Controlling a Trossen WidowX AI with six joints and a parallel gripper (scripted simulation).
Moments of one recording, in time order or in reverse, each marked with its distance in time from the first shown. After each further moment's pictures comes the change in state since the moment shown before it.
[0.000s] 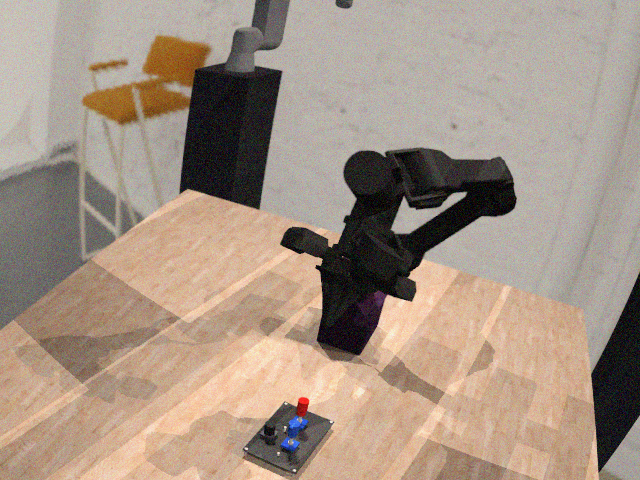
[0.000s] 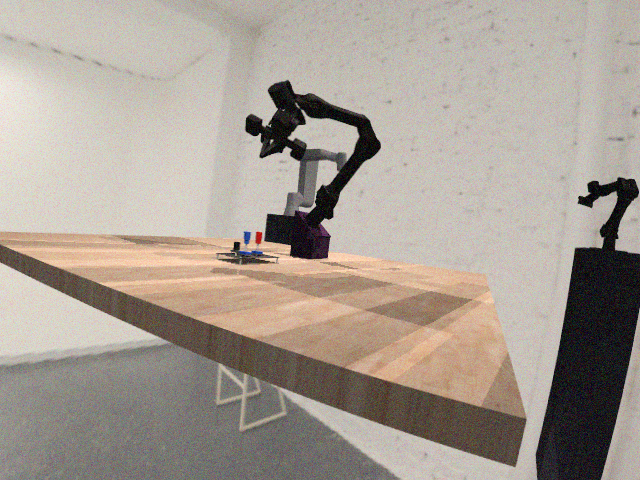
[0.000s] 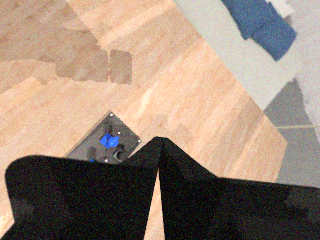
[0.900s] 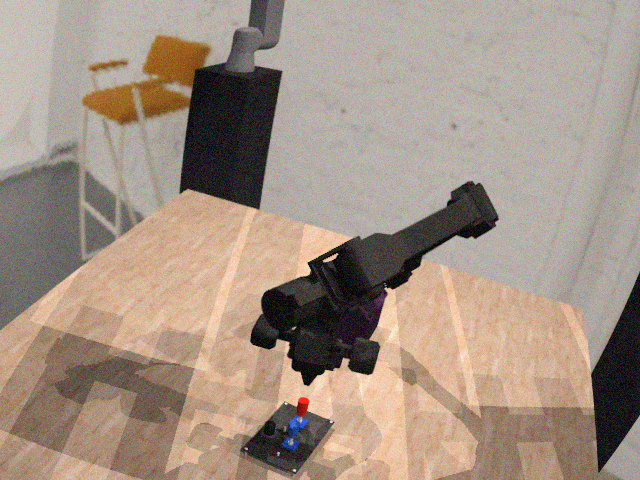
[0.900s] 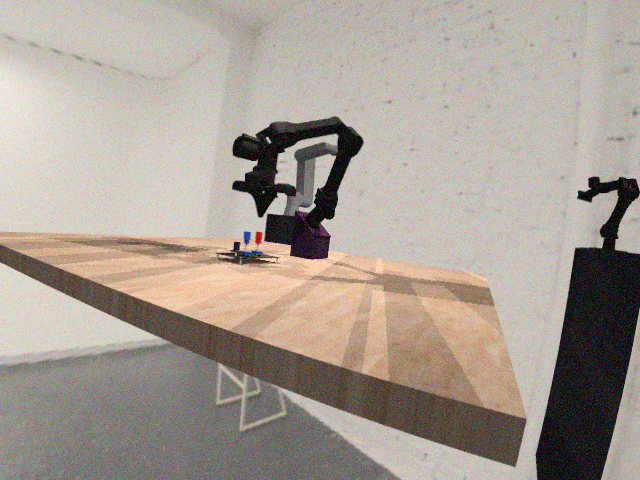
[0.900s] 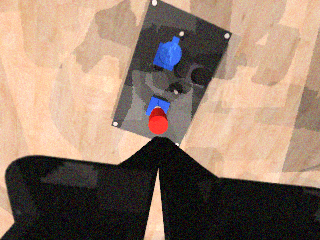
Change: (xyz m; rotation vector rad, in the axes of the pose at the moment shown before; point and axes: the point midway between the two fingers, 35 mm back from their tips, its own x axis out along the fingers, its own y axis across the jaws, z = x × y) arm 0.108 0.059 -0.108 0.453 0.531 0.288
